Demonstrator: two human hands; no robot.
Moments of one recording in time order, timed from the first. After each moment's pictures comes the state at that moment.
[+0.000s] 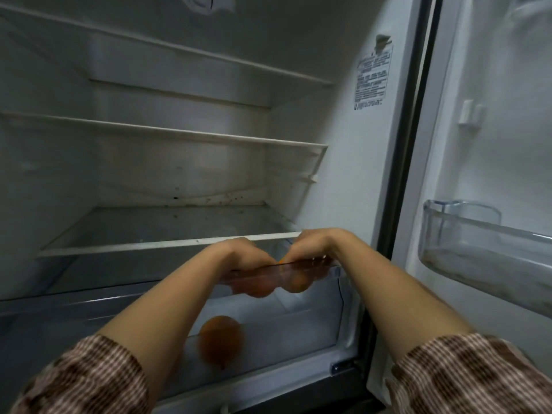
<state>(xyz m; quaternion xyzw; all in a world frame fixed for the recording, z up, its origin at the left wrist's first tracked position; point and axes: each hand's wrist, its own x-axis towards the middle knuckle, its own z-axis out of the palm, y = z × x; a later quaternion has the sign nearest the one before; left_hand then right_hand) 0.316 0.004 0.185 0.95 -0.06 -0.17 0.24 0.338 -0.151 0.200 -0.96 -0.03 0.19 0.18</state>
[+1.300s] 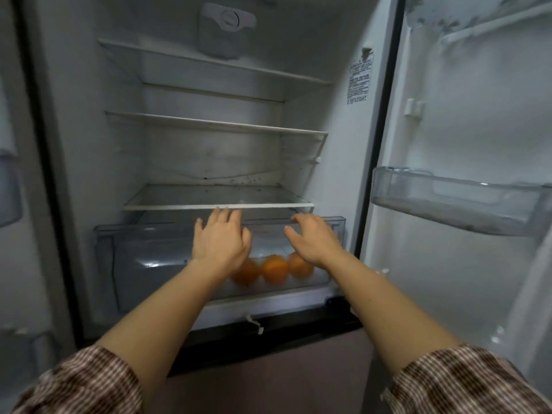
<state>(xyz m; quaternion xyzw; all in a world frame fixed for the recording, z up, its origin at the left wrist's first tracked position) 0.178 0.042 0.128 0.95 -0.01 0.29 0.10 0.206 -0.139 0.143 -0.96 -0.12 -0.18 0.20</state>
